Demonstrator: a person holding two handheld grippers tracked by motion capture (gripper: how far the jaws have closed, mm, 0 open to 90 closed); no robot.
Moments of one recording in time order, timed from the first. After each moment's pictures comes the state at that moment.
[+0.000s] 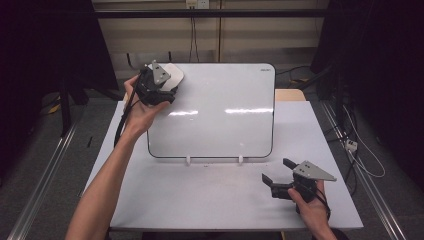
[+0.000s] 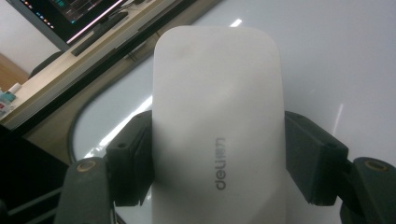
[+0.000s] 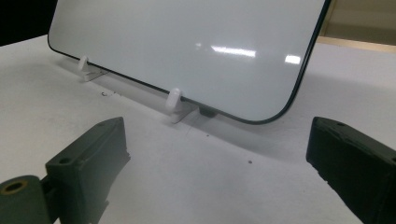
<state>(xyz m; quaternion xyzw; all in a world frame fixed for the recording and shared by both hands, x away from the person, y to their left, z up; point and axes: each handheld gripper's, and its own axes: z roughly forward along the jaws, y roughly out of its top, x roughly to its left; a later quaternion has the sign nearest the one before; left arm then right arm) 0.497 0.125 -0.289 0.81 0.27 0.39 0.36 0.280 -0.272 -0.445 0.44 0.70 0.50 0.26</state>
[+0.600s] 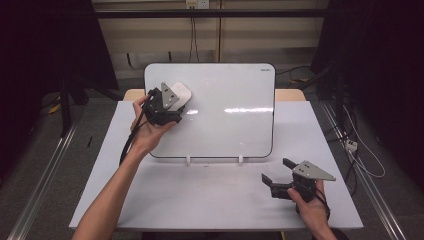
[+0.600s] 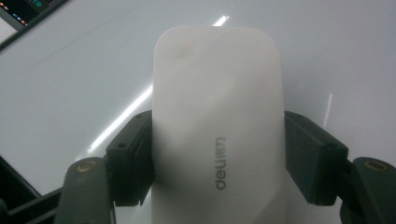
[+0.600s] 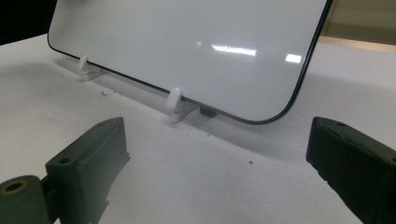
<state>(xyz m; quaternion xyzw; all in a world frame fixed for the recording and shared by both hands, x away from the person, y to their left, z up) 0.462 0.111 -0.327 0.82 0.24 0.38 0.36 0.280 -0.271 -0.445 0.44 0.70 0.50 0.26</state>
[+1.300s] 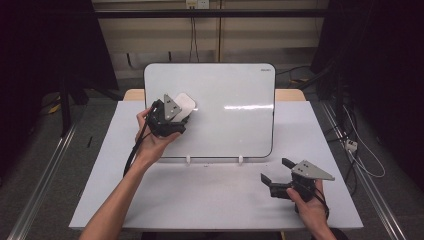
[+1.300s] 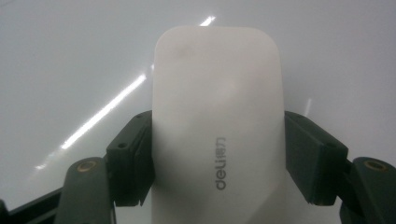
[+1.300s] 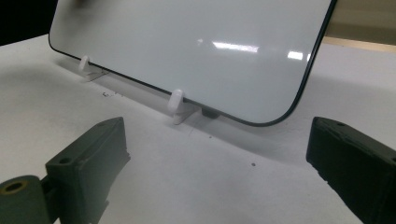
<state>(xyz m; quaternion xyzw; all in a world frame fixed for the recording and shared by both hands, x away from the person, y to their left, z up) 0.448 0.111 -0.341 0.82 0.26 0.34 0.38 0.281 -0.269 -0.445 0.44 0.70 0.50 0.26</state>
